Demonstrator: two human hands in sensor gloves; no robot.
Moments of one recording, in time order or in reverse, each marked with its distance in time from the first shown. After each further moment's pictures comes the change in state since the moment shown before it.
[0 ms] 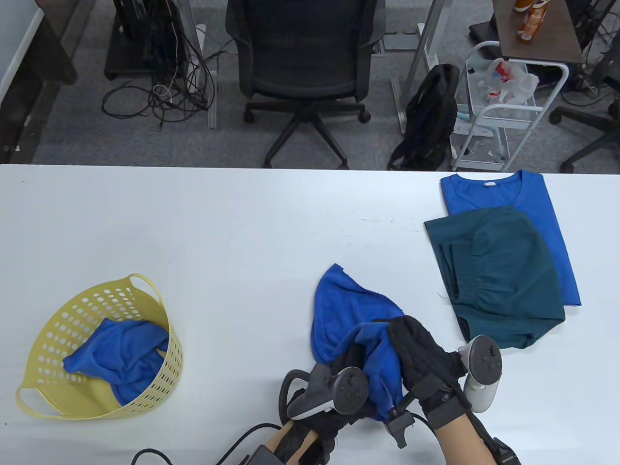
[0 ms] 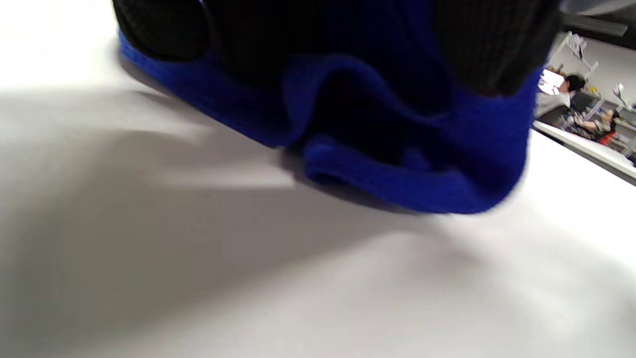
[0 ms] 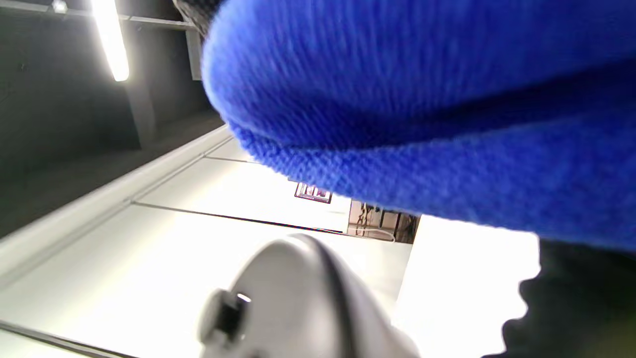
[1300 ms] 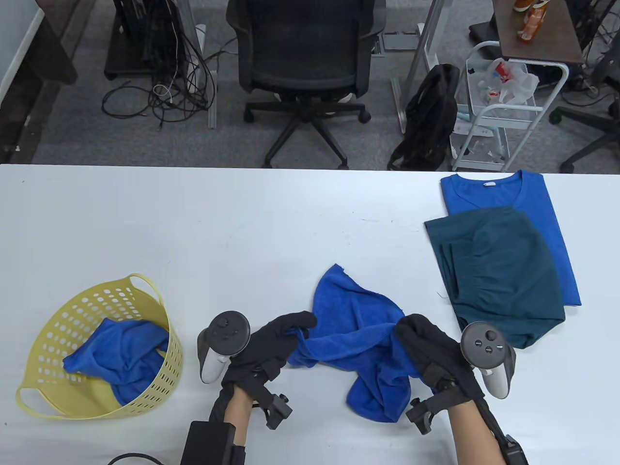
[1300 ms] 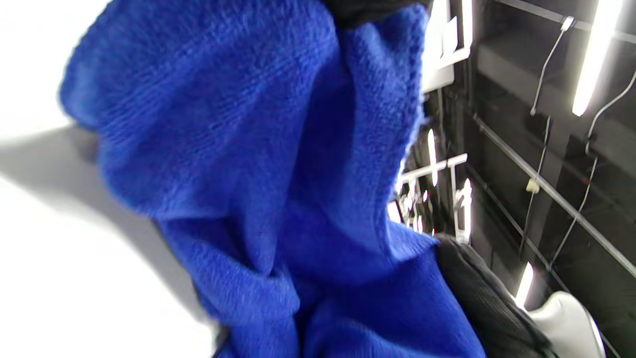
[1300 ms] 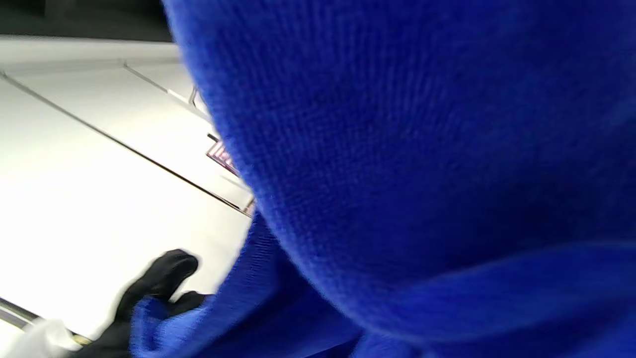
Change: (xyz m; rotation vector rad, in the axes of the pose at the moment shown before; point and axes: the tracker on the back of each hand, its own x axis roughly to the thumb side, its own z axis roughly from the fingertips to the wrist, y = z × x) left_hand -0.137 0.054 0.013 0.106 -0.042 0.866; right_hand -0.017 -0.036 -0.012 0.014 0.129 0.587
